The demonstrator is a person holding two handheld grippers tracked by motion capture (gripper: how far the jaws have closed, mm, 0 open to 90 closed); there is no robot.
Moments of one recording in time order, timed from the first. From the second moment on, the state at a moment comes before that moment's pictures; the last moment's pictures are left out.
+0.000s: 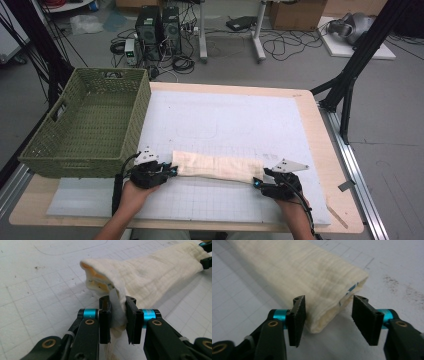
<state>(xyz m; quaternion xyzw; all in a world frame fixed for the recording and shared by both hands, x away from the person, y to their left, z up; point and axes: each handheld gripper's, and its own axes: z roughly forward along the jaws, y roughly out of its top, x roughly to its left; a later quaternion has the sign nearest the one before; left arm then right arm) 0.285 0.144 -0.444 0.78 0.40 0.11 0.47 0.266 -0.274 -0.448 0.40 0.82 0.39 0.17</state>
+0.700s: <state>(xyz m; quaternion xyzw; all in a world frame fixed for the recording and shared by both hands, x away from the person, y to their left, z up) 0.287 0.142 -0.448 0.78 0.40 0.11 0.46 0.261 -0.269 -0.450 0.39 0.82 0.40 0.13</state>
